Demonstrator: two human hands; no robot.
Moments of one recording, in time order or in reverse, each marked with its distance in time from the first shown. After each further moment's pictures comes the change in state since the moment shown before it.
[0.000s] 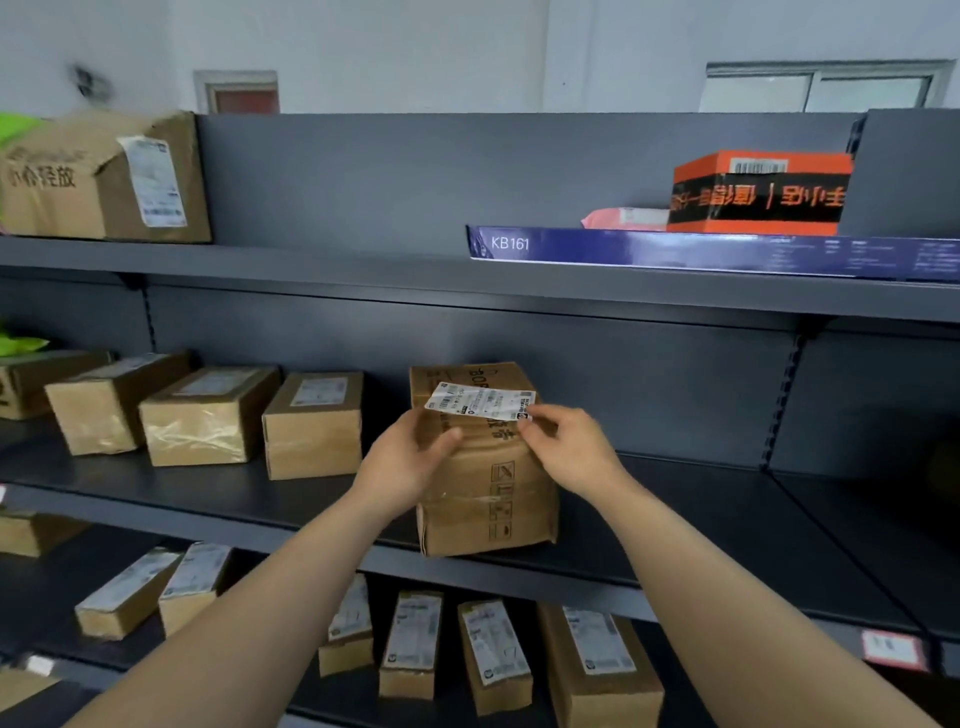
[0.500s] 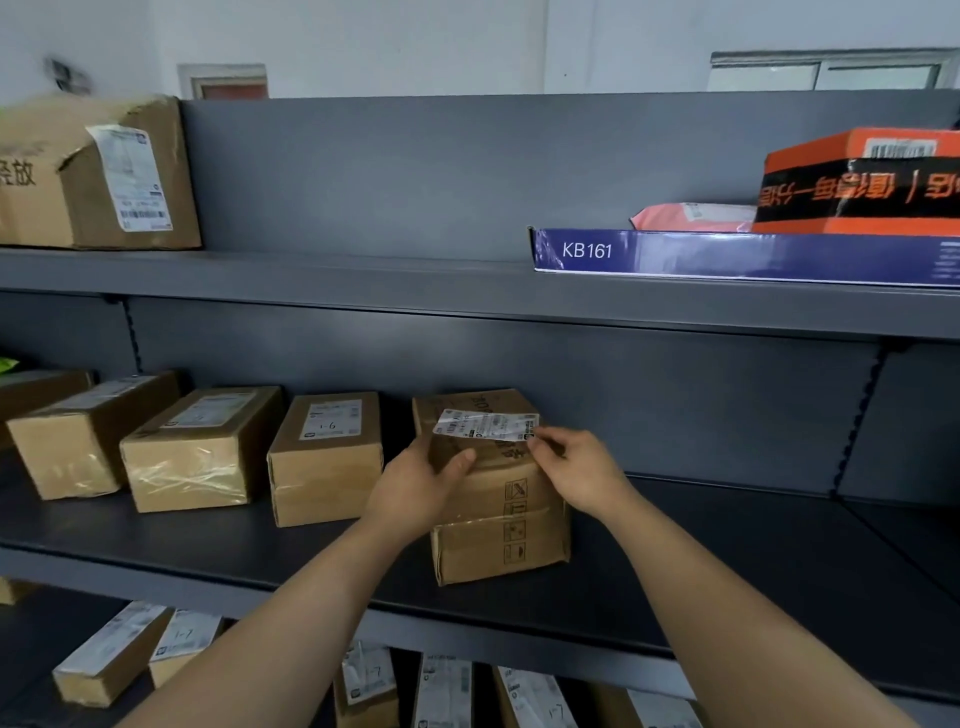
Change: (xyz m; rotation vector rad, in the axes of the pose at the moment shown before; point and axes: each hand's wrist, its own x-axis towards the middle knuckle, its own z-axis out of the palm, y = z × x) left_hand 0.078 -0.055 -0.006 0.105 -0.021 0.001; right_hand 0.075 0.009 0.061 0.007 -0.062 0.076
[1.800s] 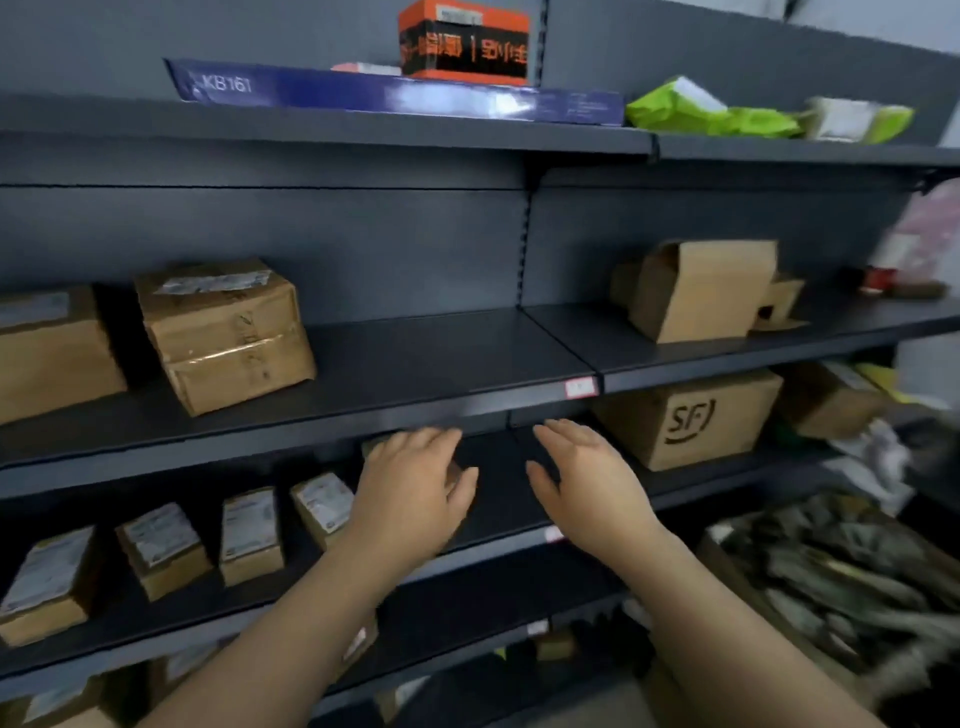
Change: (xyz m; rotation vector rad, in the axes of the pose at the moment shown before) left_hand -0.271 0.101 0.124 0.306 -0.307 0.638; right_hand -0.384 0.075 -0.114 -0.652 0.260 0.159
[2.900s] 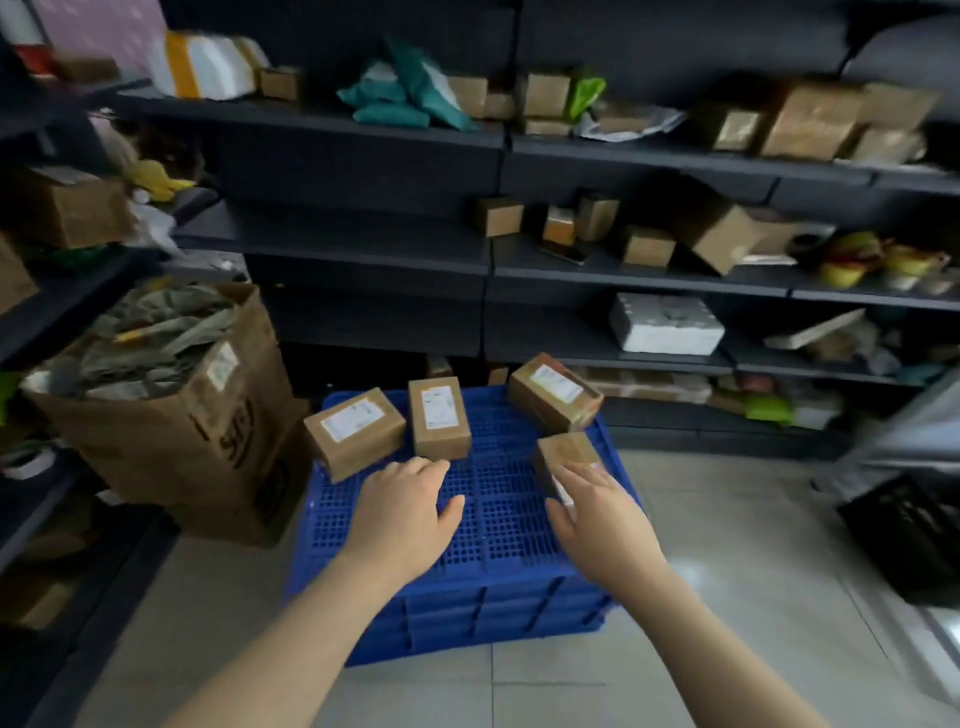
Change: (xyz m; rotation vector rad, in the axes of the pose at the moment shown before) left_hand -0.412 0.511 0.088 -0.249 -0.755 1.033; right_hand -0.737 0.065 -0.218 -0.241 0.022 1.388
